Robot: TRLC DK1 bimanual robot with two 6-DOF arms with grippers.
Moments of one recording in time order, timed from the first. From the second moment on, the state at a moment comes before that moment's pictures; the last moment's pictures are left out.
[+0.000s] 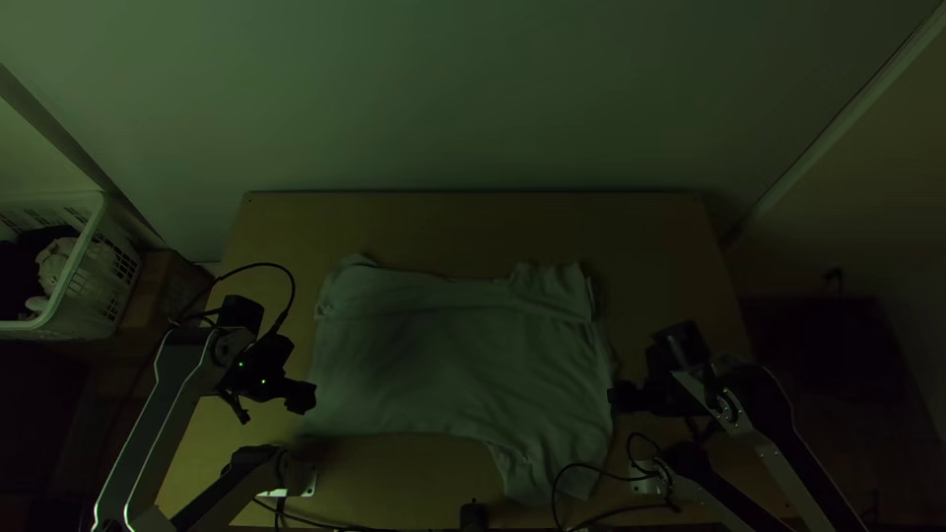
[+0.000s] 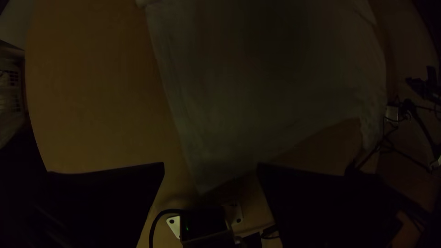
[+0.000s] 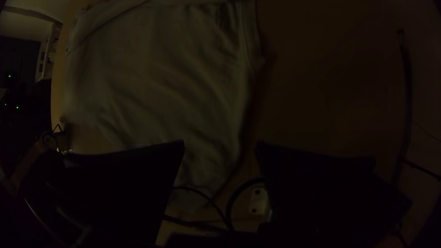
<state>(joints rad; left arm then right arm) 0.04 0.97 0.85 -1.36 0.12 0.30 0.47 0.80 0.82 -1.29 -0.16 0.46</state>
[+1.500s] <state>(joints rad) -0.15 1.18 0.65 -1.18 -0.01 0.41 0.64 0.93 0.65 -1.30 -0.33 0.52</state>
